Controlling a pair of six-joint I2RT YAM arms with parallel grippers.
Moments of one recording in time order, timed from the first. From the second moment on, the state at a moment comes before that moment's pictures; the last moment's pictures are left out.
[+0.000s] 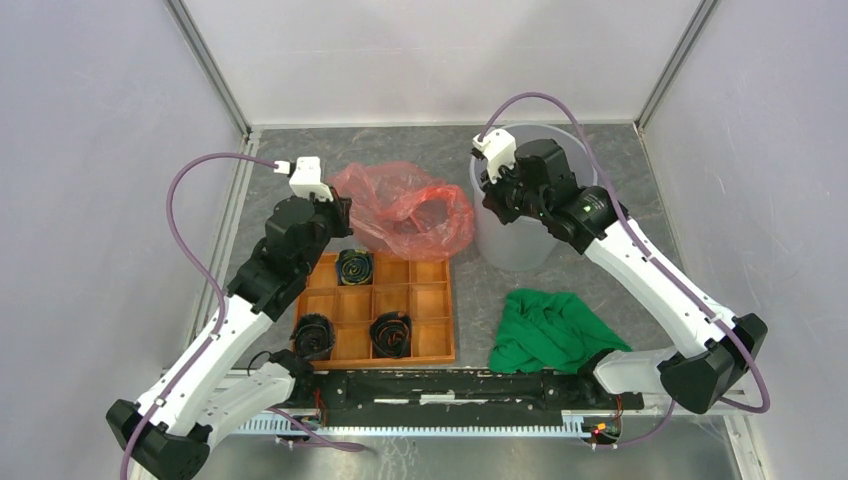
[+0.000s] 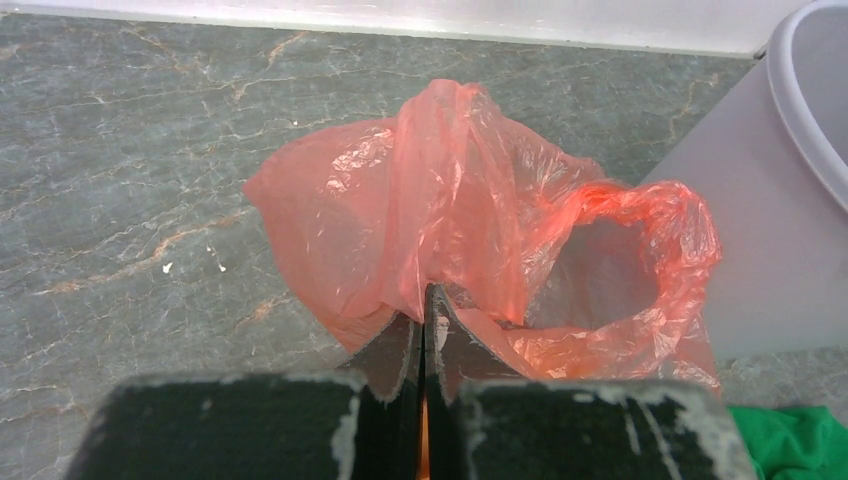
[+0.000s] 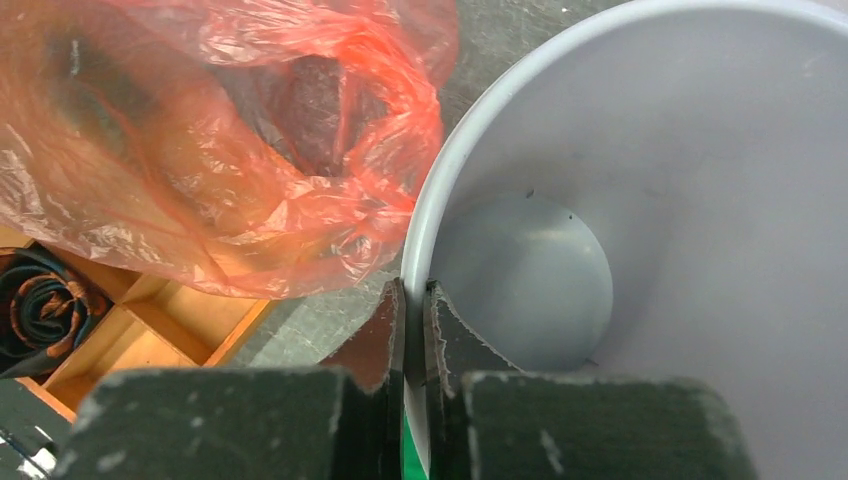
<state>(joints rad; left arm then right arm) -0.52 0.86 0.89 -0.26 -0.31 -0.29 0.62 1.30 1.38 -0.65 -0.02 -0.13</state>
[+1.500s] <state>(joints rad) -0.52 0.88 1.43 -0.09 -0.22 -0.23 0.78 1.36 1.28 -0.05 -0.06 0.51</state>
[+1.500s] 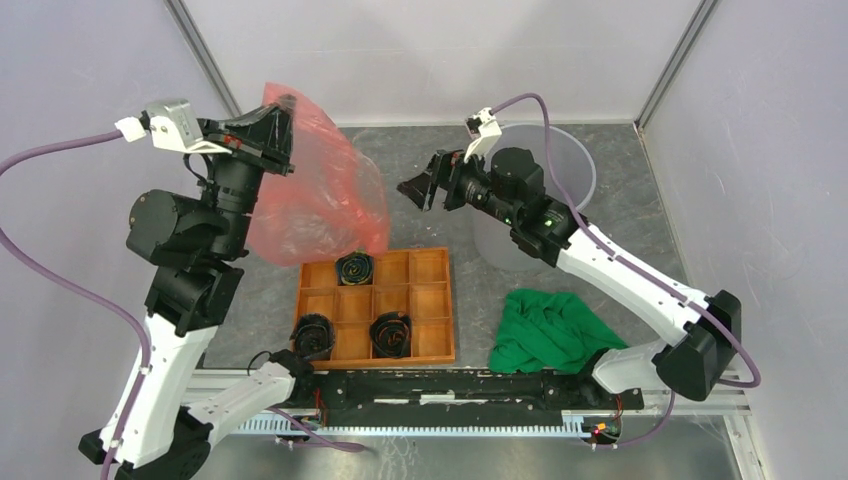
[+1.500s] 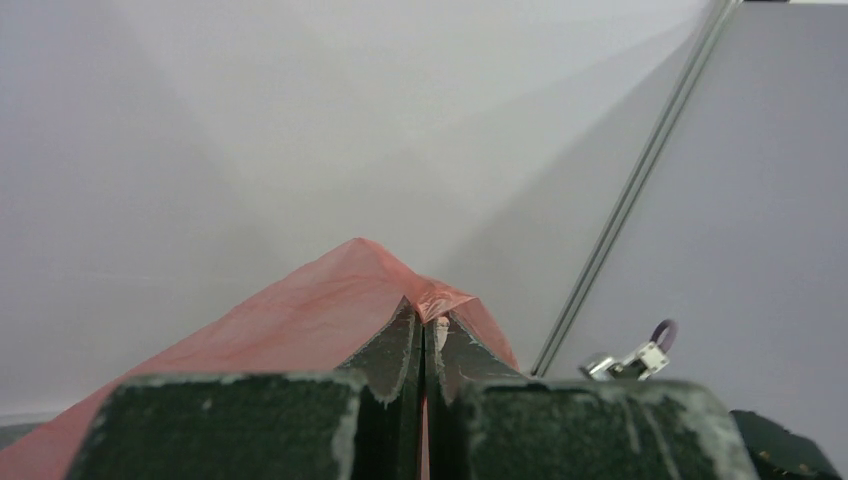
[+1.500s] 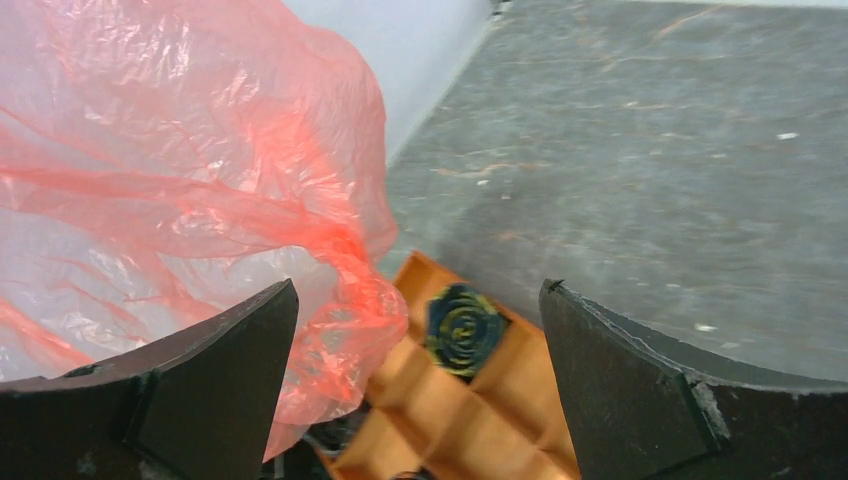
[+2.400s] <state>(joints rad) -0.52 0.91 1.51 -0.01 -0.15 -0.29 1.01 1.69 1.20 0.59 -0.34 1.06</state>
